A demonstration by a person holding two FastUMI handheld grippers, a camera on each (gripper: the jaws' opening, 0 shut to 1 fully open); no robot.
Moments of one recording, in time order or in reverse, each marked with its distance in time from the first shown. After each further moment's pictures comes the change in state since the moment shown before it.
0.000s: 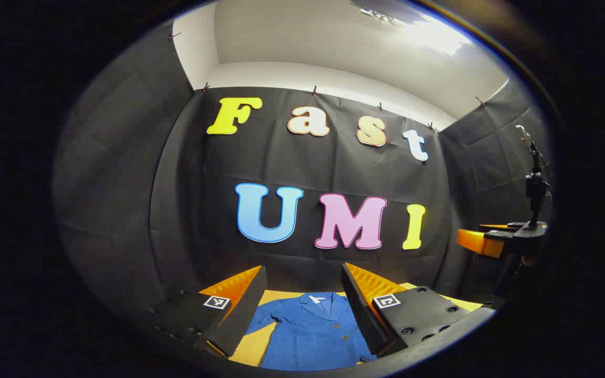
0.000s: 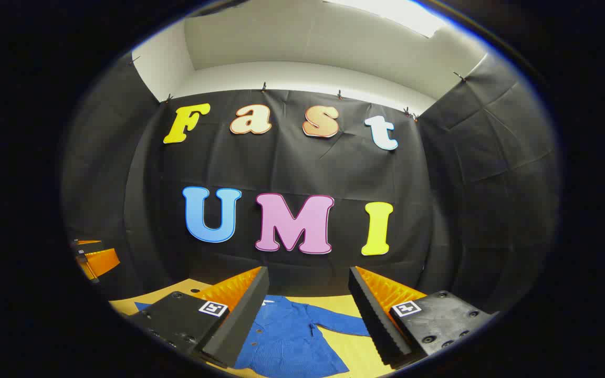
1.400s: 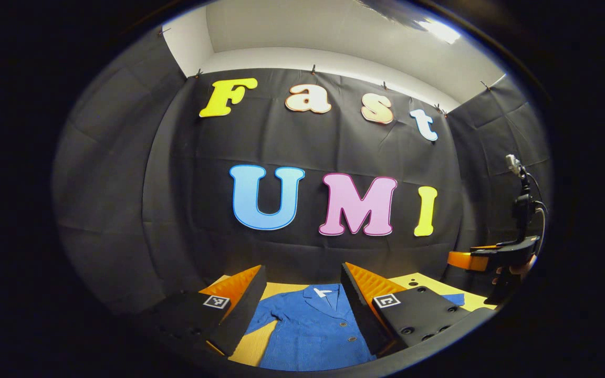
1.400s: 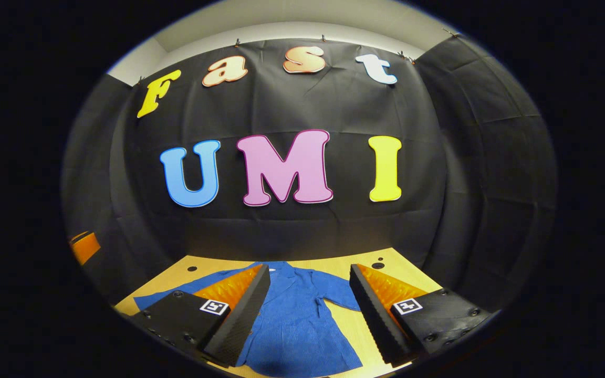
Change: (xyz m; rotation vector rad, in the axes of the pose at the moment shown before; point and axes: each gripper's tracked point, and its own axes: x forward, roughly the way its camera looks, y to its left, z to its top) left arm 0.086 -0.019 -0.027 0.045 0.106 0.028; right arm 0.119 -0.031 -0.131 0.119 0.293 -0.002
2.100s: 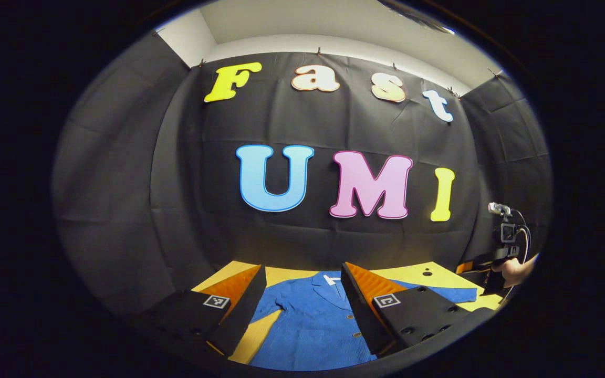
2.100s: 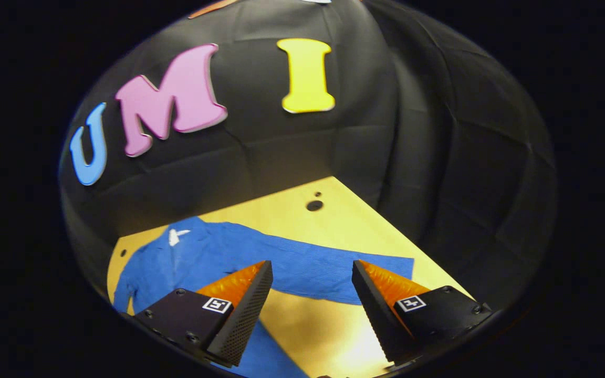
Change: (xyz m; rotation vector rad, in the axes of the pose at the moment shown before) left arm 0.028 -0.013 -0.033 -0.014 0.104 0.110; right arm 0.118 -0.219 -0.160 0.132 0.479 -0.376
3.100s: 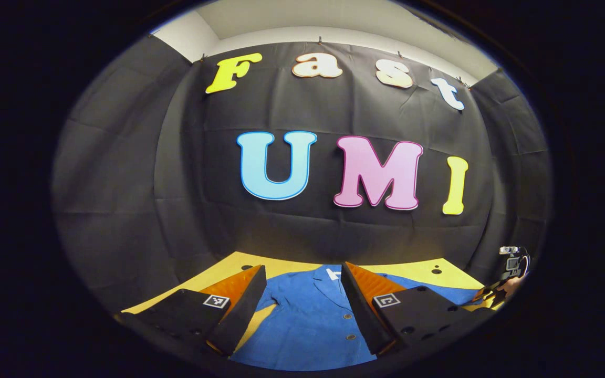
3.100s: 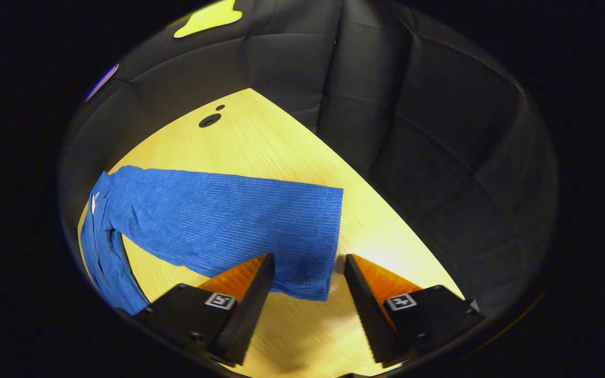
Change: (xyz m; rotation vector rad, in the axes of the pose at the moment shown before) left arm 0.023 -0.021 -0.006 -0.001 0.026 0.082; right arm 0.096 -0.099 -0.109 0.053 0.396 -0.178
